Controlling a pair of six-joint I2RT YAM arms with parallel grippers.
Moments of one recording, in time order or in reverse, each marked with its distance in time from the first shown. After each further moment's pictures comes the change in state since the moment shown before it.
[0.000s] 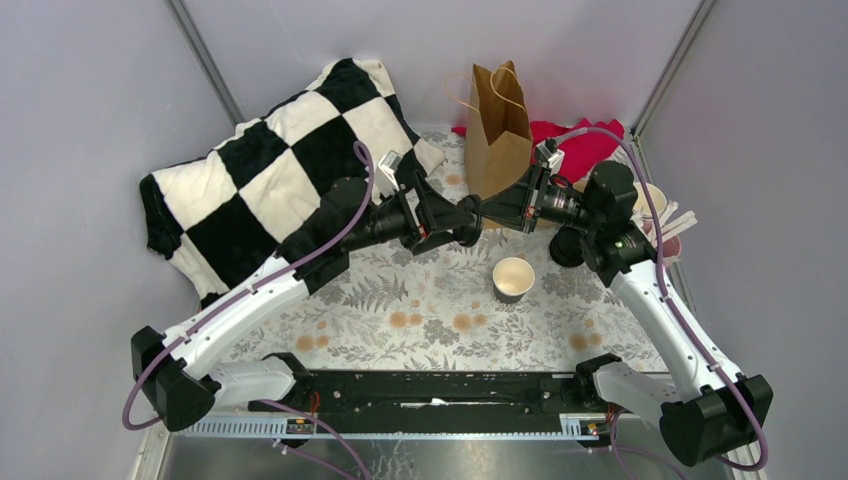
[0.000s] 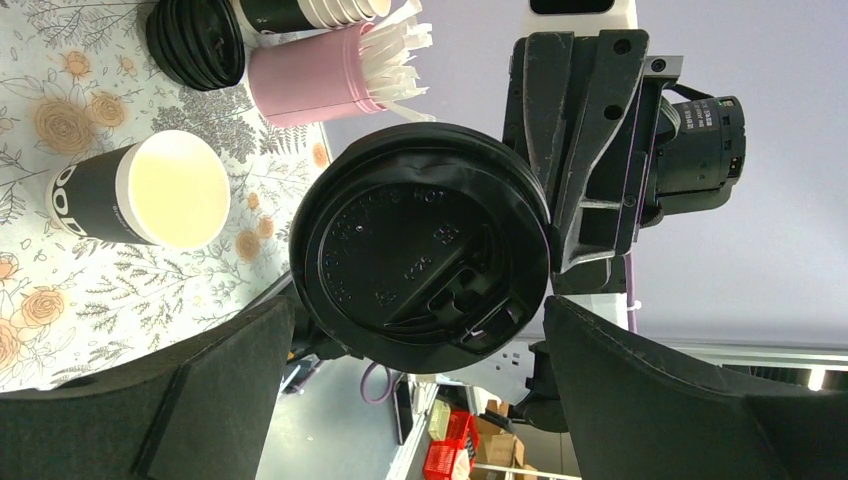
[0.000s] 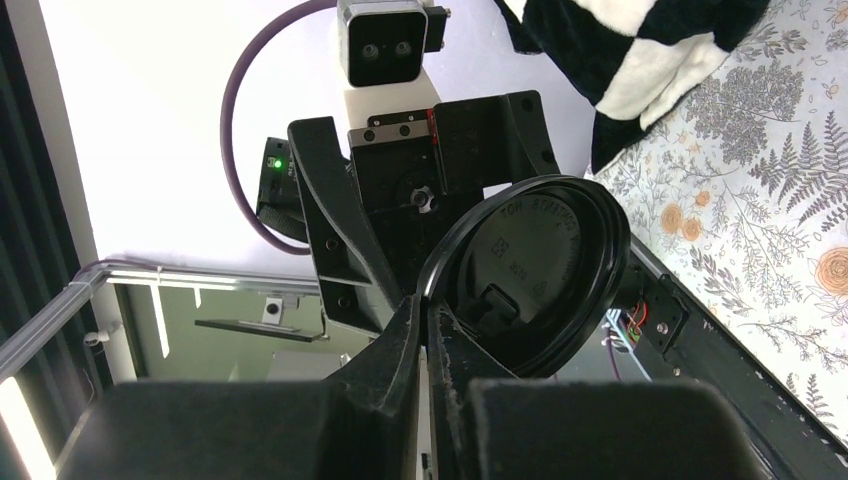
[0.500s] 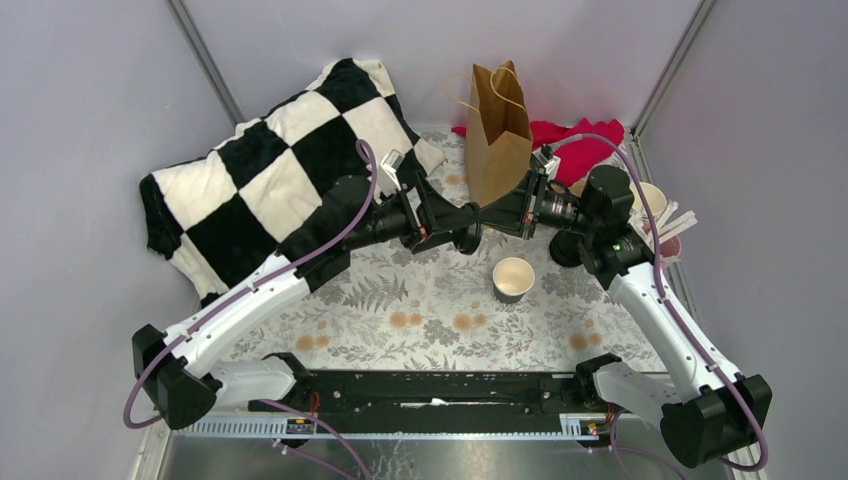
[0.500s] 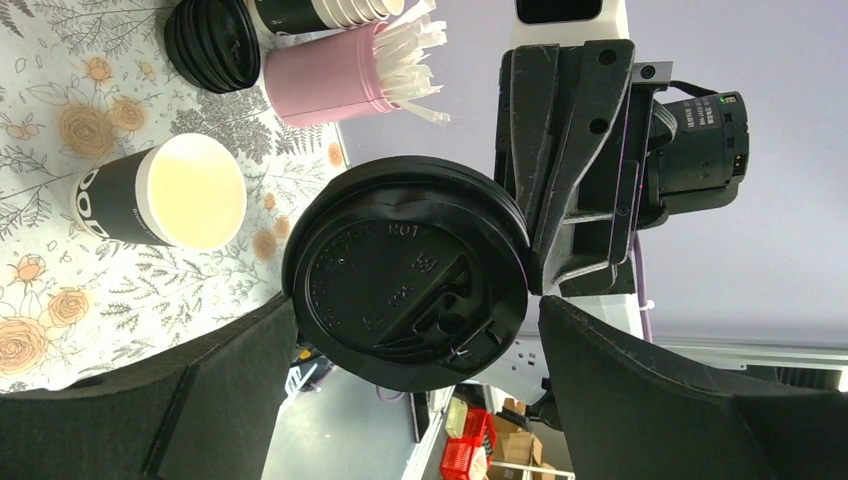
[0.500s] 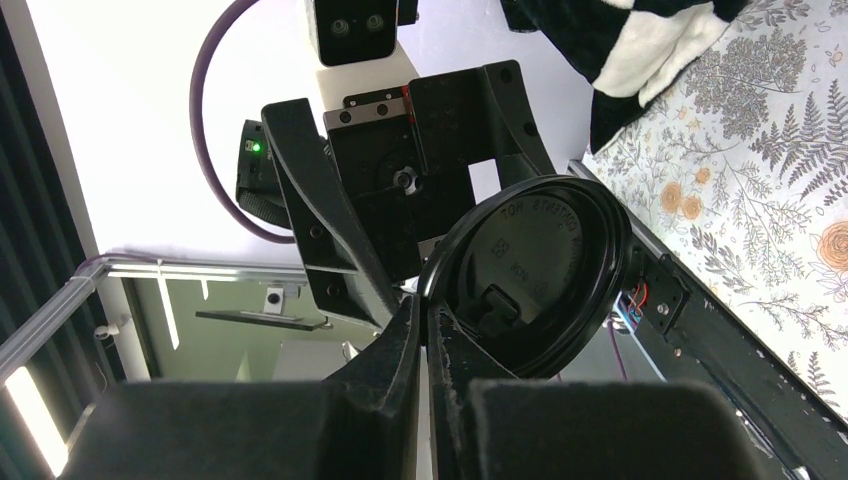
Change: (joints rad) left arm 0.000 0.013 0.022 -0.035 -0.003 0.042; right arm 0.005 -0.007 -0.036 0.003 -0.025 0.006
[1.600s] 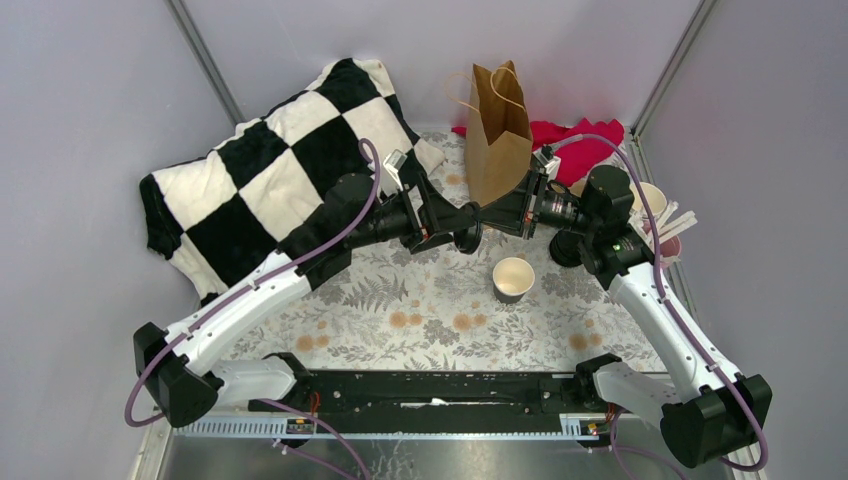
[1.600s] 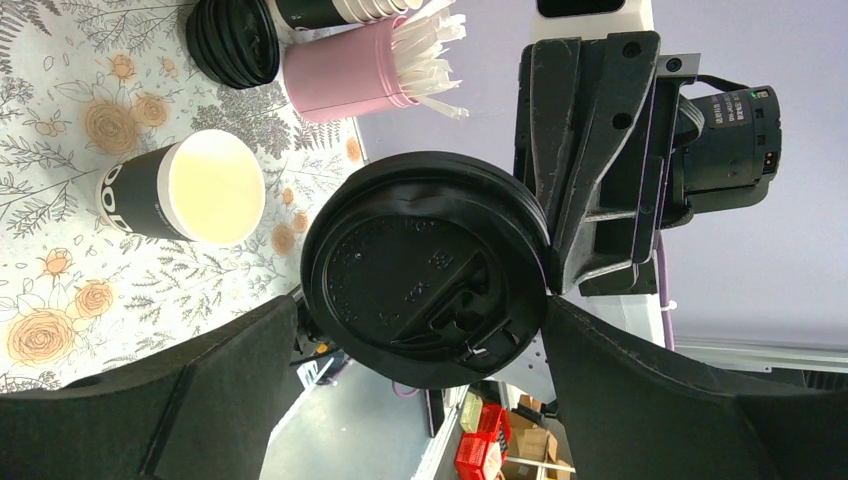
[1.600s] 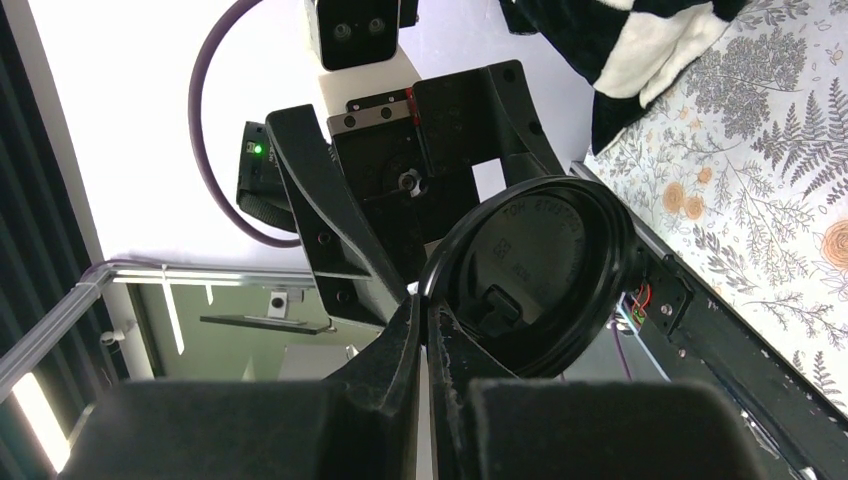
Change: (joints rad) left arm 0.000 0.013 0.022 -0.045 -0.003 0.039; right arm 0.001 -0.001 0.000 -0.002 0.005 0.010
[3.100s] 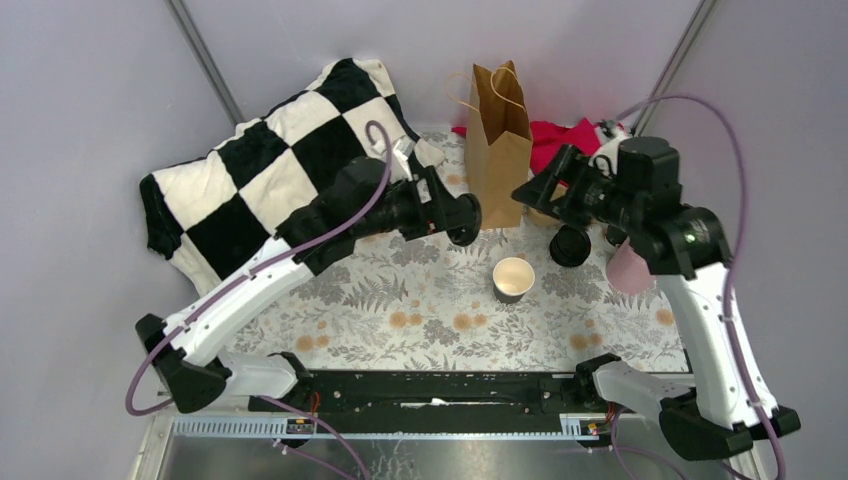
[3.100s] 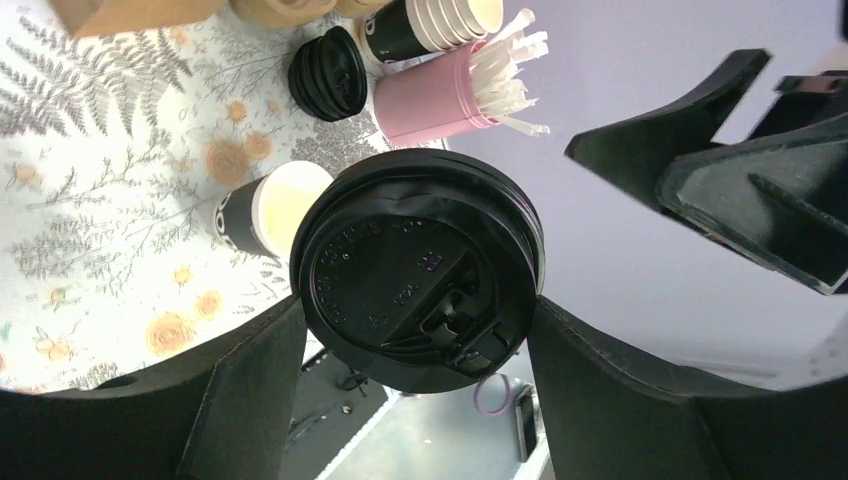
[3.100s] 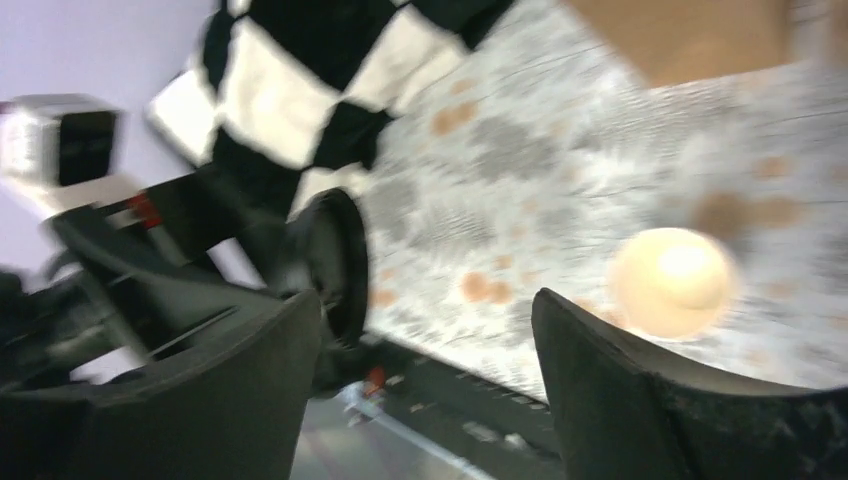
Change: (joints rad) left arm -0.031 0.051 0.190 -0.268 -0.147 0.168; right arm 0.006 0.046 0.560 -0.959 0.563 -0.618
